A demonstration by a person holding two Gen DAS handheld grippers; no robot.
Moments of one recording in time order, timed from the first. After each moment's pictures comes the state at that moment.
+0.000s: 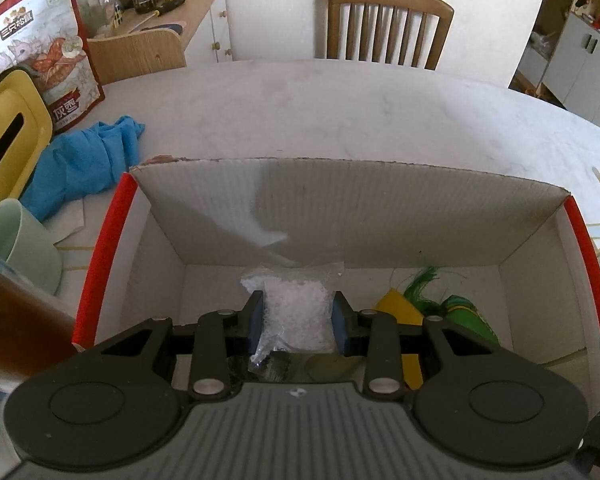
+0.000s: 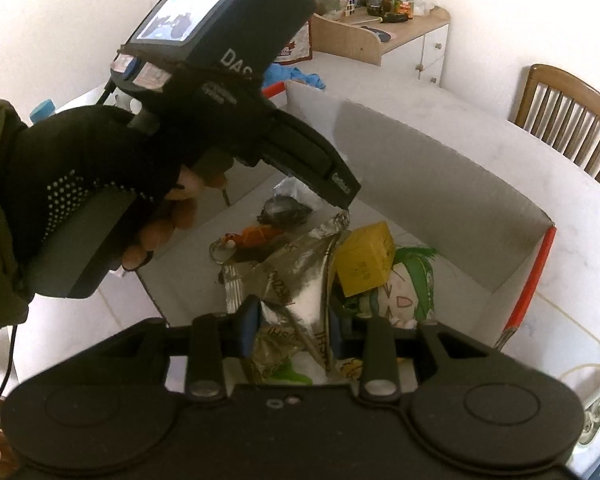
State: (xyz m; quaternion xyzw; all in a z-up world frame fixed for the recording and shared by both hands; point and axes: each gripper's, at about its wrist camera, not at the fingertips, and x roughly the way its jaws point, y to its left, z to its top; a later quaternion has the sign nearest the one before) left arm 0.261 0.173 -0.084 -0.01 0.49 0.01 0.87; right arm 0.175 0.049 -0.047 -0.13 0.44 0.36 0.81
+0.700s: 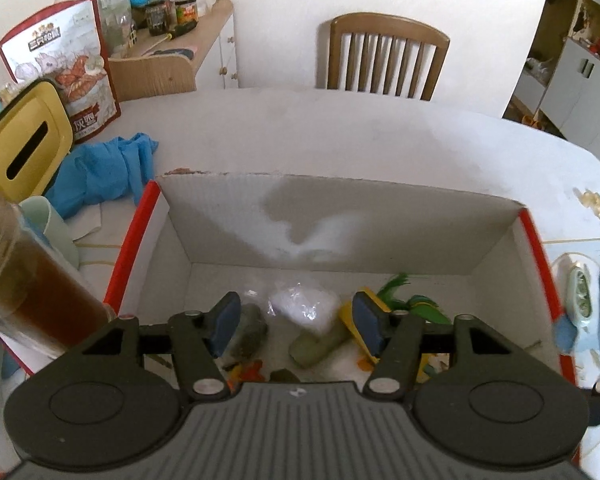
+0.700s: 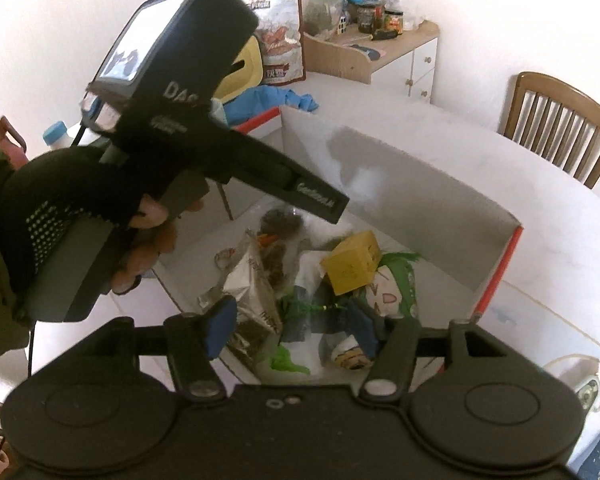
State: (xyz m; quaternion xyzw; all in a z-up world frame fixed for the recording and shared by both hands) left arm 0.225 0.162 -0.051 -0.02 0.45 0.02 0.89; right arm 0.167 0.027 -0.018 -0.11 0.42 0.36 0.82
